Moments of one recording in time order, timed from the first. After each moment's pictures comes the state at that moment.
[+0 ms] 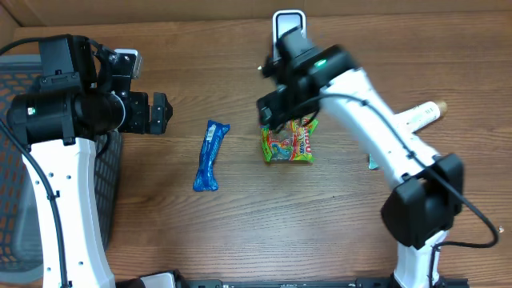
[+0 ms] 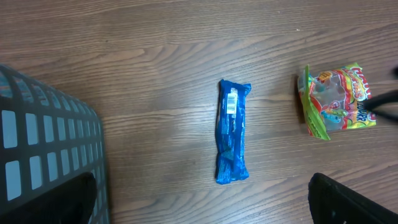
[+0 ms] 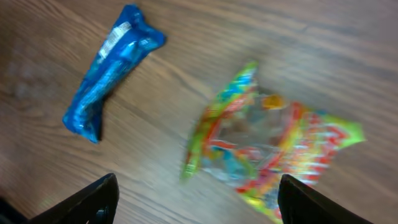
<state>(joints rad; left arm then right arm) 0.16 1.47 1.76 -1.36 0.19 0.20 0.58 2.04 1.93 -1.16 -0.20 0.14</state>
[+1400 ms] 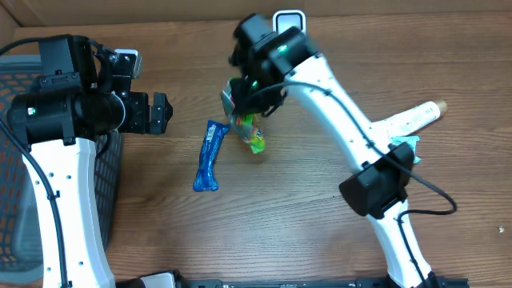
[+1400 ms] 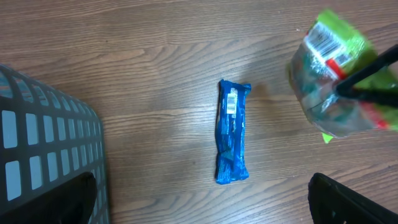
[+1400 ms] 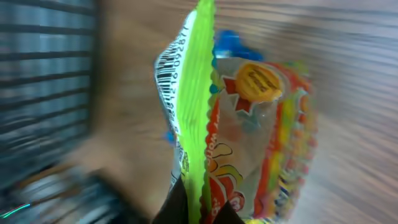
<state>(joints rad) 0.16 1.47 1.76 -1.36 0.19 0.20 0.59 2.36 2.53 -1.44 -0.51 0.32</state>
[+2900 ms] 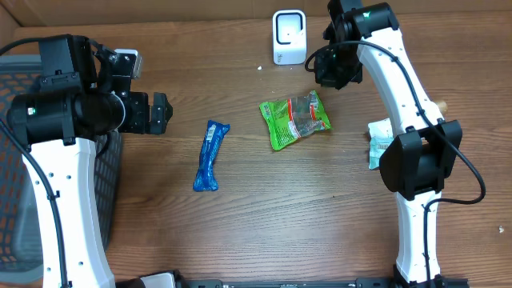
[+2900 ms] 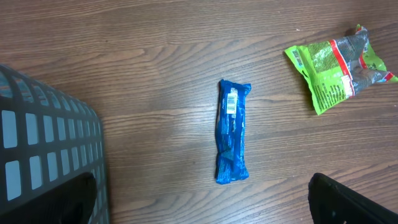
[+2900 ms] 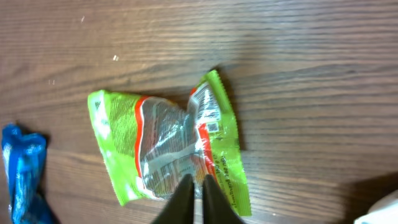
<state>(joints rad) 0.16 1.47 1.76 -1.36 0.19 0.20 0.26 2.35 2.36 -1.41 -0.18 0.29</state>
